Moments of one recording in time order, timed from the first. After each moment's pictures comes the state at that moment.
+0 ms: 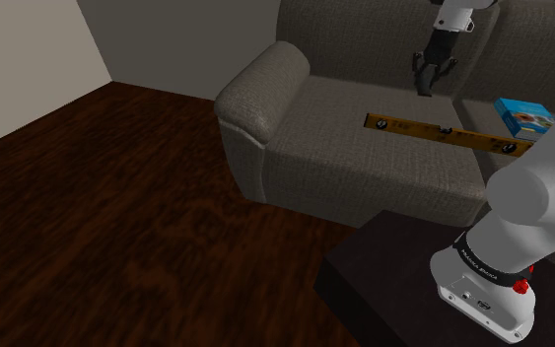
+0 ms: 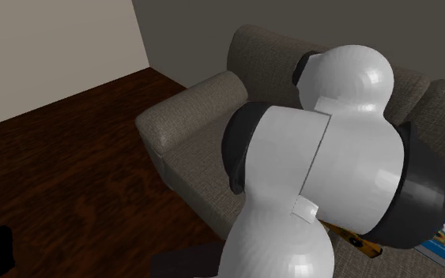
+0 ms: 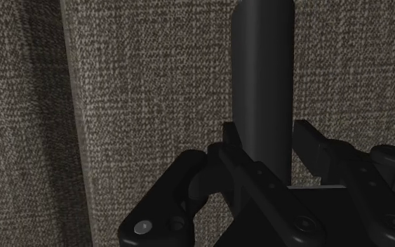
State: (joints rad) arm -0.52 0.26 -0.25 -1.73 0.14 1.77 0.15
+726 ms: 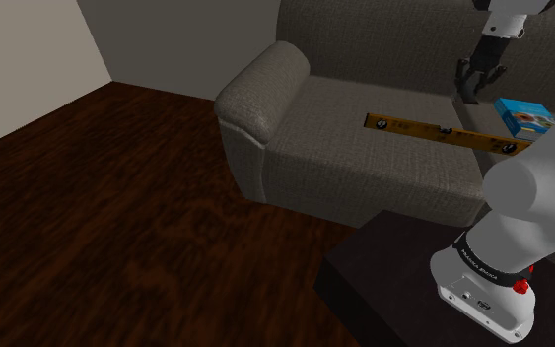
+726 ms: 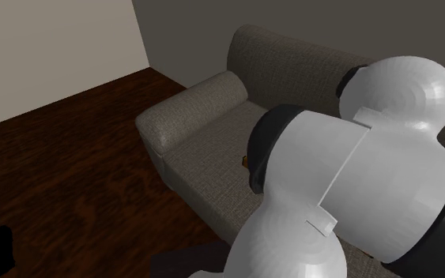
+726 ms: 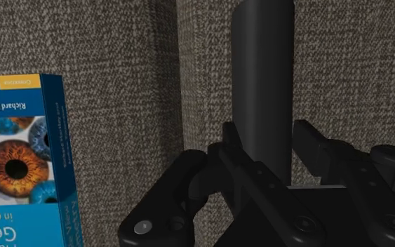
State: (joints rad) arm -0.66 0.25 -0.35 -1.76 0.11 1.77 -0.08
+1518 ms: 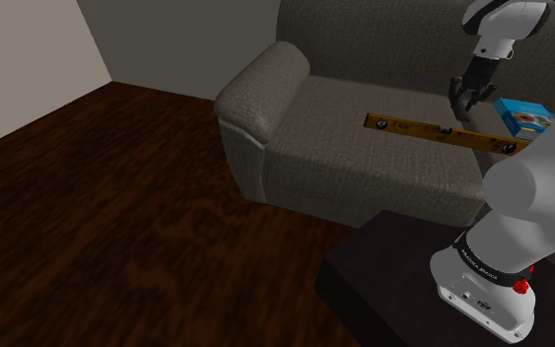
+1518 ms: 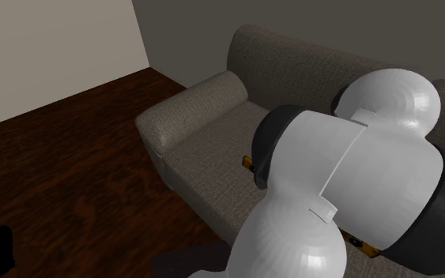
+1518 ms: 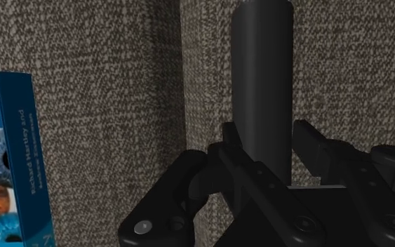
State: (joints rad) arm -0.67 0.30 -0.35 -1.85 0.13 1.91 -0.11
